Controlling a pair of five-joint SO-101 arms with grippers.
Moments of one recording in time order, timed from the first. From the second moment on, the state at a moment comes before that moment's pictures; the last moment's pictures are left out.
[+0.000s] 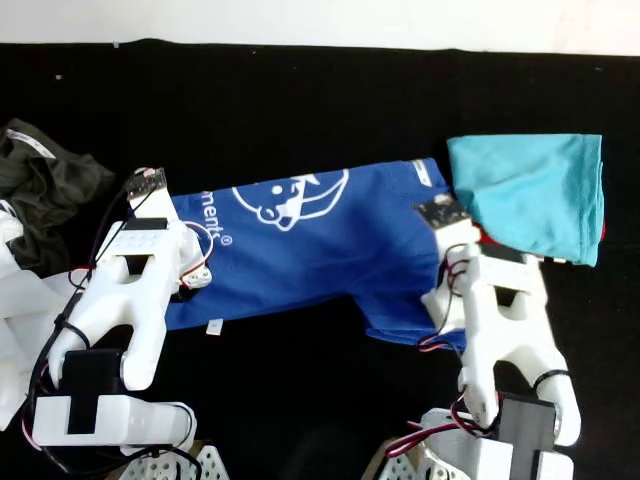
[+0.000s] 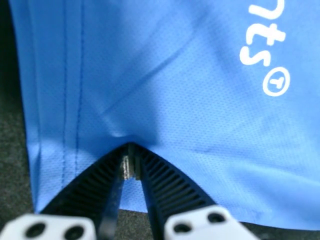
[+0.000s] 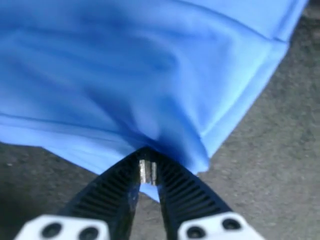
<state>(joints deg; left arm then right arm) -9.3 -2.9 42.5 46.2 -7.7 5.5 -13.1 47.4 57.0 35.7</state>
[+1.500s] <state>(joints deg) -16.7 42.9 -30.9 83.2 -15.8 -6.1 -18.3 45.6 57.8 30.7</state>
